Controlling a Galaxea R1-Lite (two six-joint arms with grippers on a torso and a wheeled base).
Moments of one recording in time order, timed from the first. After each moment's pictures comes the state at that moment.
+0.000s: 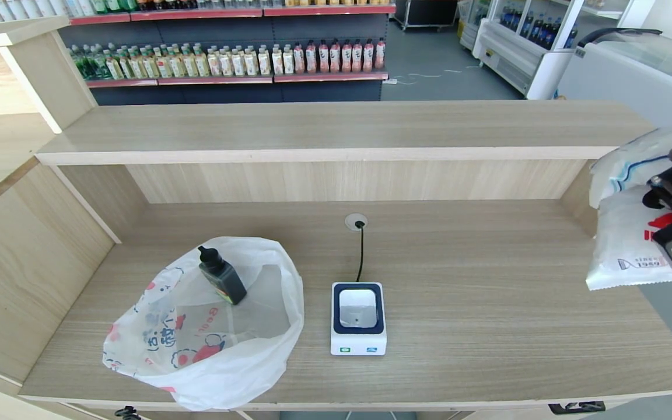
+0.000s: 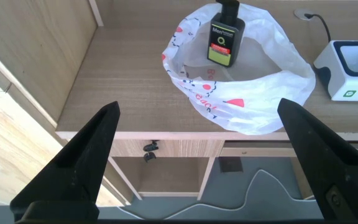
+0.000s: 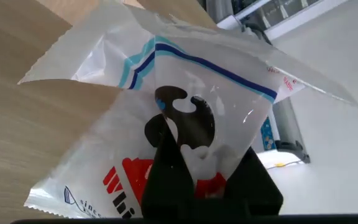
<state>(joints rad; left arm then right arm) 0.00 0.00 0.00 0.00 -0.01 0.00 0.58 1.12 -0.66 -0.55 -0.73 -0.91</state>
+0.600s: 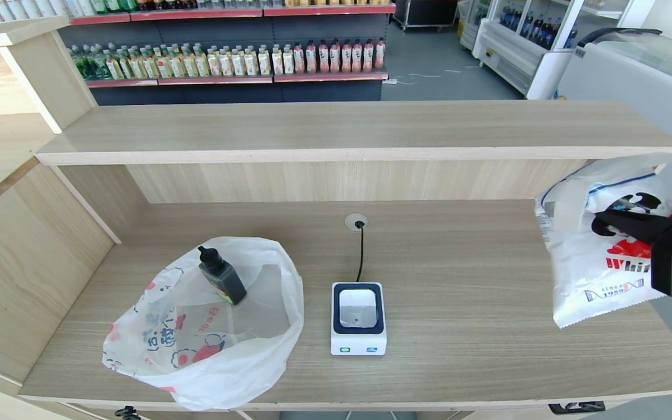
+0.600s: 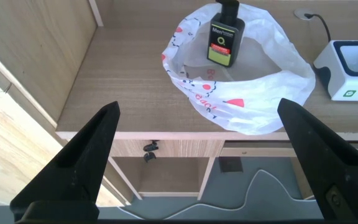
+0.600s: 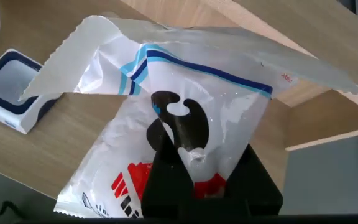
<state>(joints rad) 0.00 0.00 0.00 0.00 -0.01 0.00 0.37 1.12 -0.76 -0.22 -0.12 -0.47</state>
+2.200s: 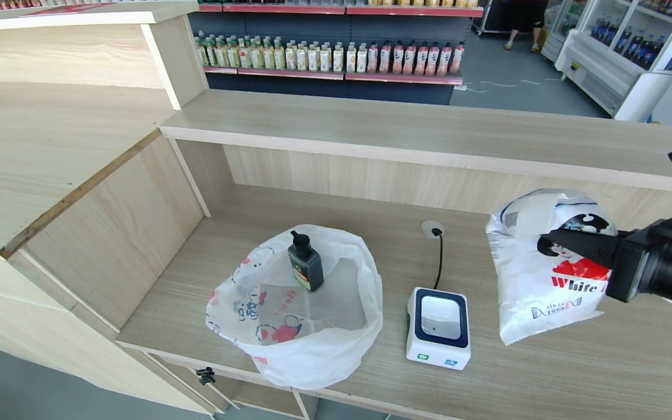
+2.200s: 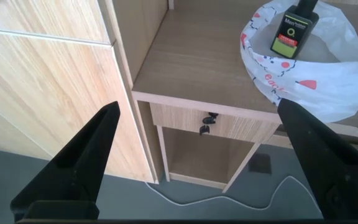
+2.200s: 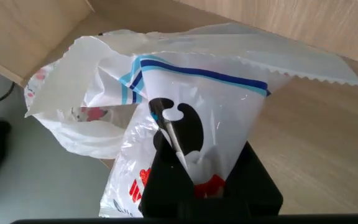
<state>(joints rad) 0.00 0.00 0.00 0.00 -0.01 0.00 0.32 1.21 -0.61 -0.45 0.20 0.03</state>
